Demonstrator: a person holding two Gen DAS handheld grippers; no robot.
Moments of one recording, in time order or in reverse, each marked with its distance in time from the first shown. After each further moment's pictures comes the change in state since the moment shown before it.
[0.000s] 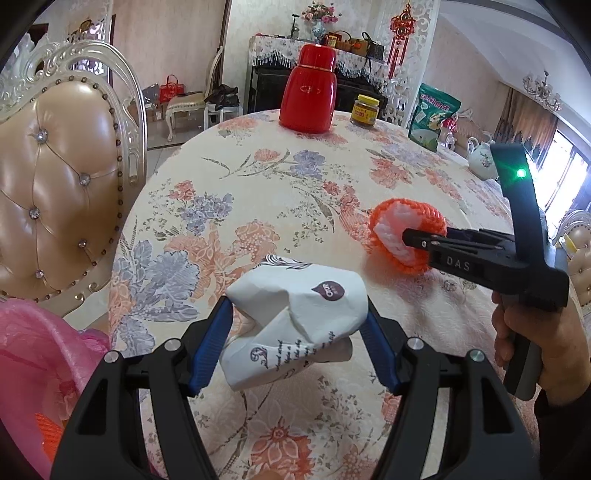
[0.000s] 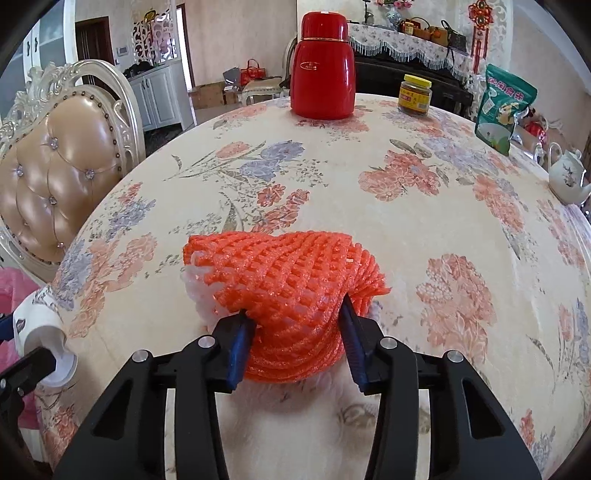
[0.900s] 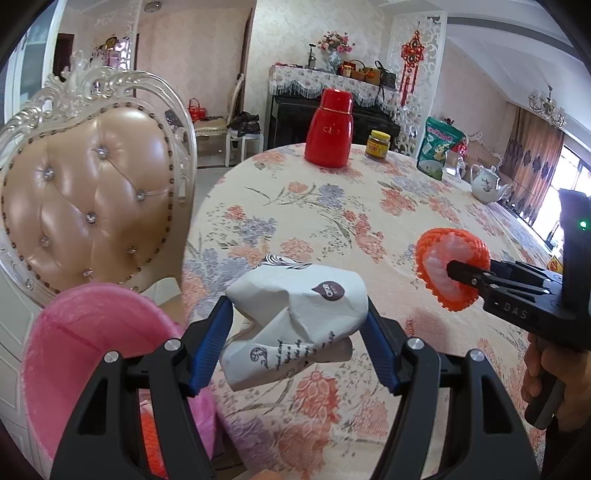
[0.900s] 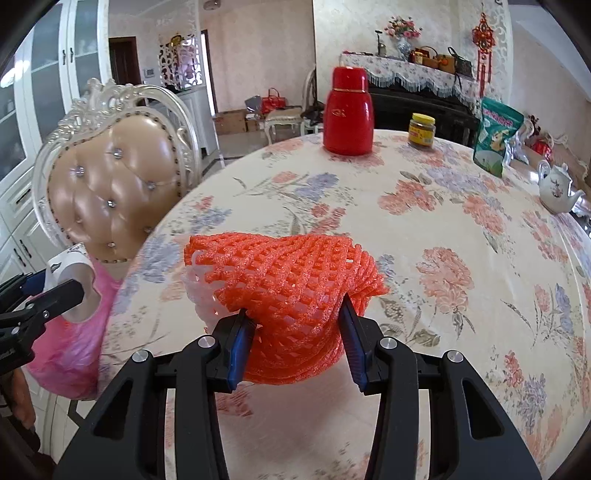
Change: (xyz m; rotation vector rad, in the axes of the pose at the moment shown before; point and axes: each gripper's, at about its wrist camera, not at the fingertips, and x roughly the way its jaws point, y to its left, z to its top) left arm -0.104 0.022 -0.022 -0.028 -0.114 0.069; right arm -0.117 0.044 -0.045 -0.028 -0.127 0.073
